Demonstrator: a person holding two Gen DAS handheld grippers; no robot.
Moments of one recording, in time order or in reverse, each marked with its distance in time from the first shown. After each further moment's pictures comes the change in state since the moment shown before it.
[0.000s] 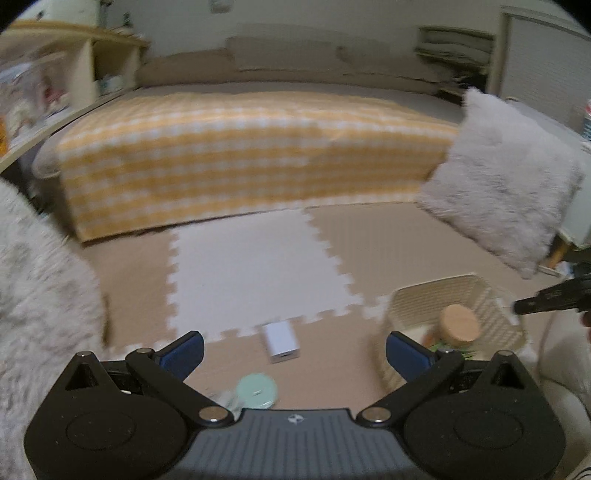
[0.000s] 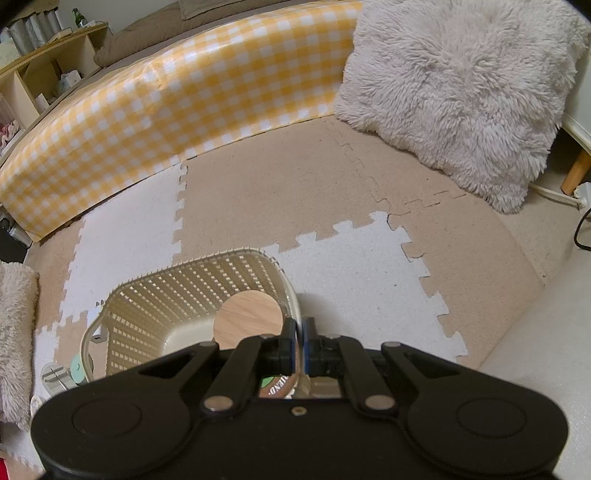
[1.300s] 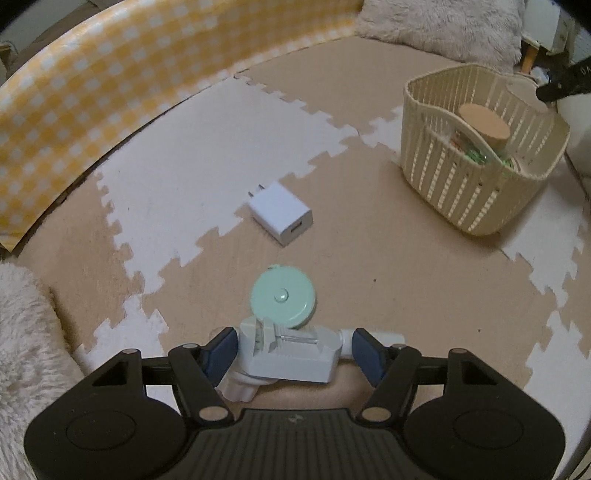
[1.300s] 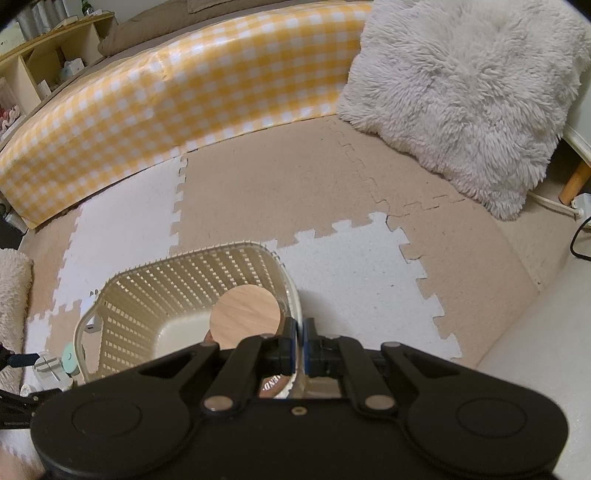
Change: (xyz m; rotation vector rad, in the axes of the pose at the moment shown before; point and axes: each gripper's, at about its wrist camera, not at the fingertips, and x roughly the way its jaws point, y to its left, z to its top) left arm 0.108 0.023 -0.054 0.445 0.354 -0.105; right arm 0.000 0.005 -0.003 -0.036 0.006 -0.022
